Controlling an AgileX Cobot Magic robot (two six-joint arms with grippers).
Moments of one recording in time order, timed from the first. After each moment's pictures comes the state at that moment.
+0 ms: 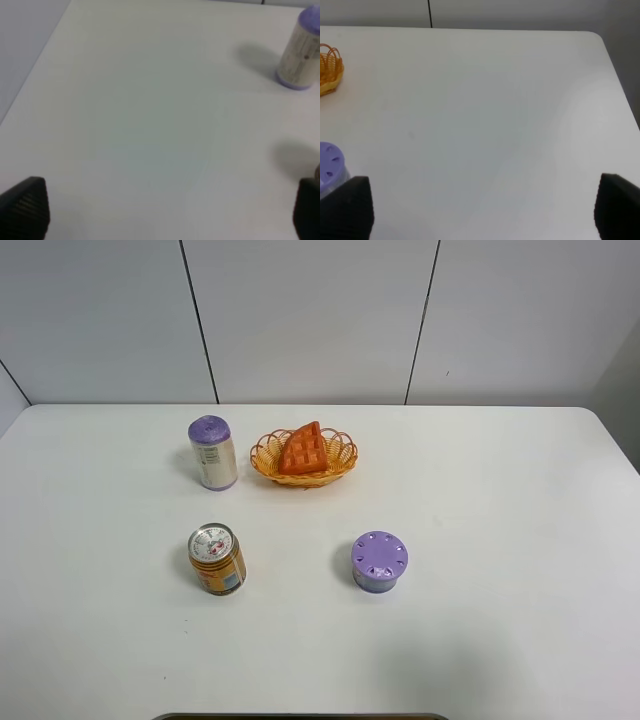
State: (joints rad) left arm 0.04 -0.01 -0.50 0.05 1.06 -0.02; right arm -0.01 0.03 -0.61 0.03 1.09 -0.07
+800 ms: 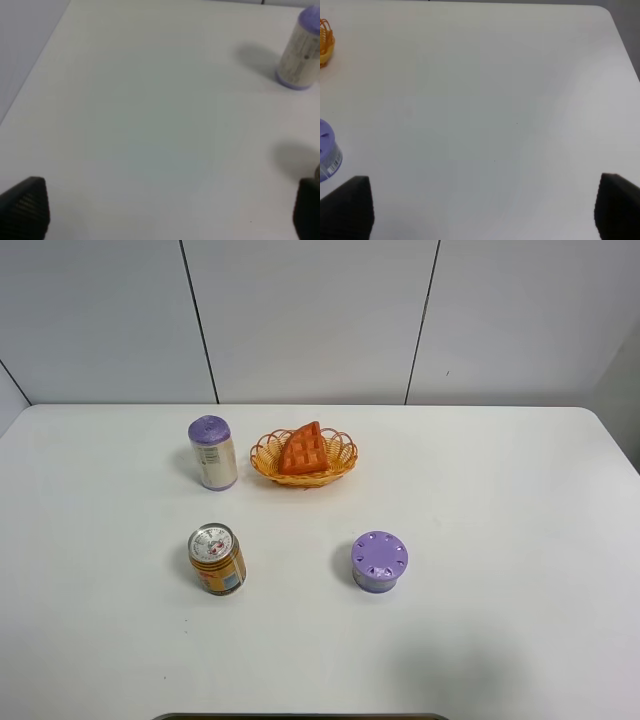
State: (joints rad) left arm 0.04 -0.01 -0.50 0.05 1.06 -0.02; right arm -0.01 0.00 -0.50 0.02 1.07 -0.07
